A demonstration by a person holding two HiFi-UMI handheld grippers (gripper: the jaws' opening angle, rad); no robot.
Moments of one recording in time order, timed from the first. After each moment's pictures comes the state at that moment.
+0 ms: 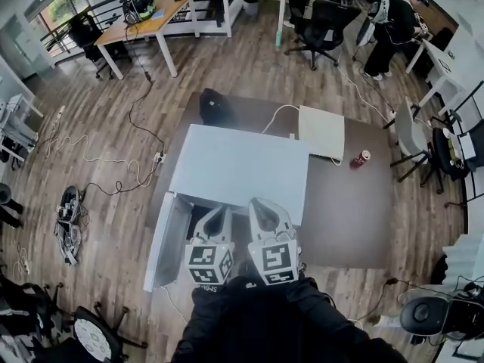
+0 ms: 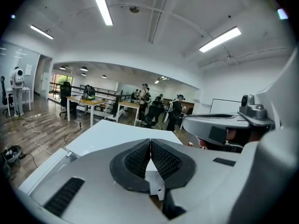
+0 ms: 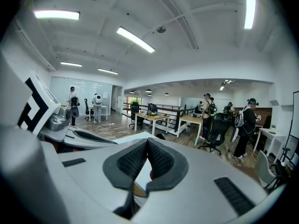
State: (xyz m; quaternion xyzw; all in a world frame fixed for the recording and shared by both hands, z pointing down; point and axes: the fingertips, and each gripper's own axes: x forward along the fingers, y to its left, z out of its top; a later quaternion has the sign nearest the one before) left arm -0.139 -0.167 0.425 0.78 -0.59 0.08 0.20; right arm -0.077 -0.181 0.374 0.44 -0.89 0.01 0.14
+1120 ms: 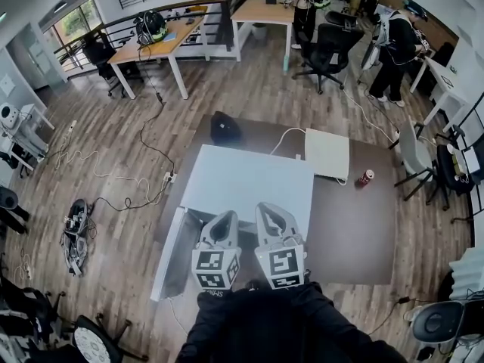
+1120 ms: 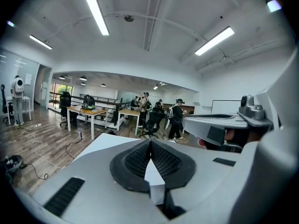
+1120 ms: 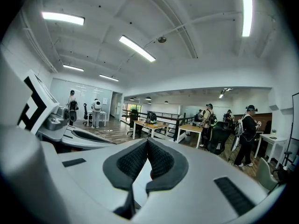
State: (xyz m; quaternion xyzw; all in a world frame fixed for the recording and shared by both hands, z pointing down) left arm -0.138 -0.172 0.389 0.78 -0.60 0.06 0.15; right arm -0.075 -0.184 0.340 0.44 -0.89 -0.03 0.10
